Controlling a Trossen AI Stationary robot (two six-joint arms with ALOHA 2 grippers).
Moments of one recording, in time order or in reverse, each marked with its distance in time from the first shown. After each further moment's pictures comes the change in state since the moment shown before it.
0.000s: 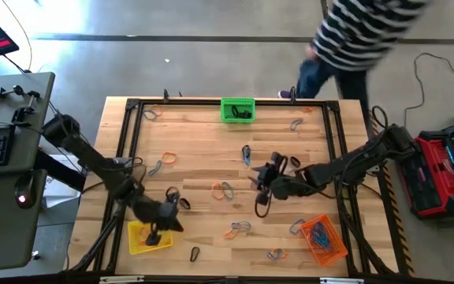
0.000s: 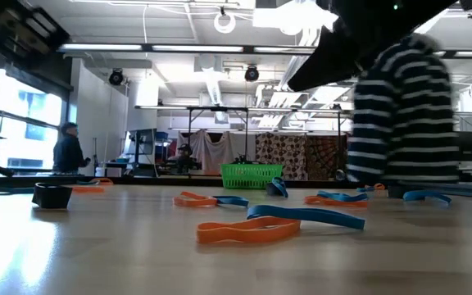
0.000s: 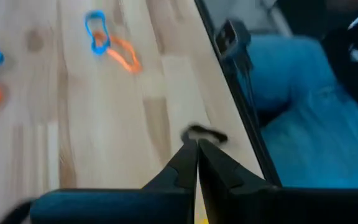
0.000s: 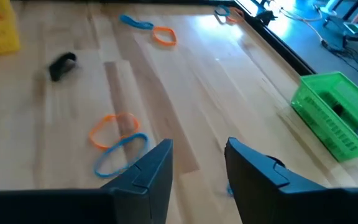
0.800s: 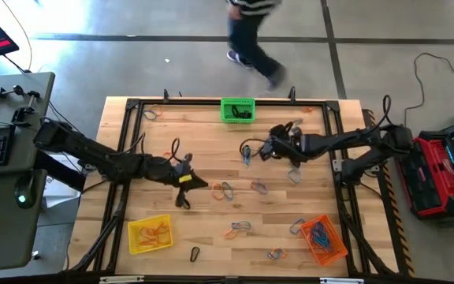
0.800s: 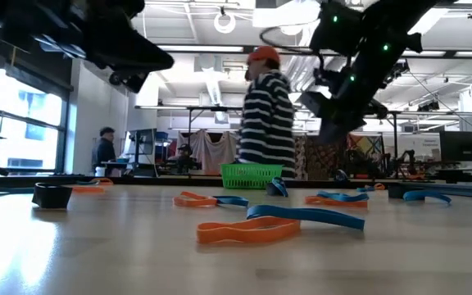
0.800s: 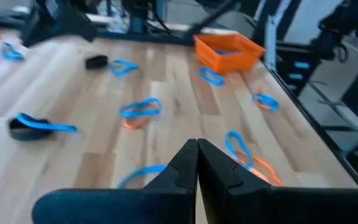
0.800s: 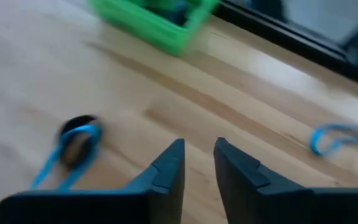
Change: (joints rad) left arm 0.481 -0.044 -0.202 0.503 0.043 0.334; right arm -0.457 -0.001 0.000 -0.389 -0.039 0.455
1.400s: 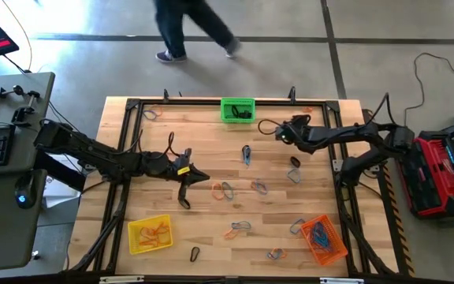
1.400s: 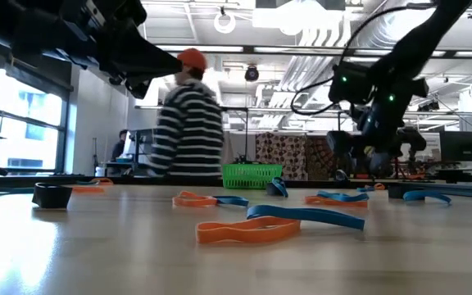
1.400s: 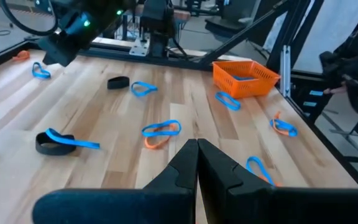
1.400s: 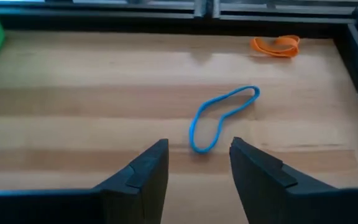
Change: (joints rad) left arm 0.075 0.022 -0.073 0.198 0.014 0.001; right arm -0.324 0.000 -0.229 0.145 0.086 0.235
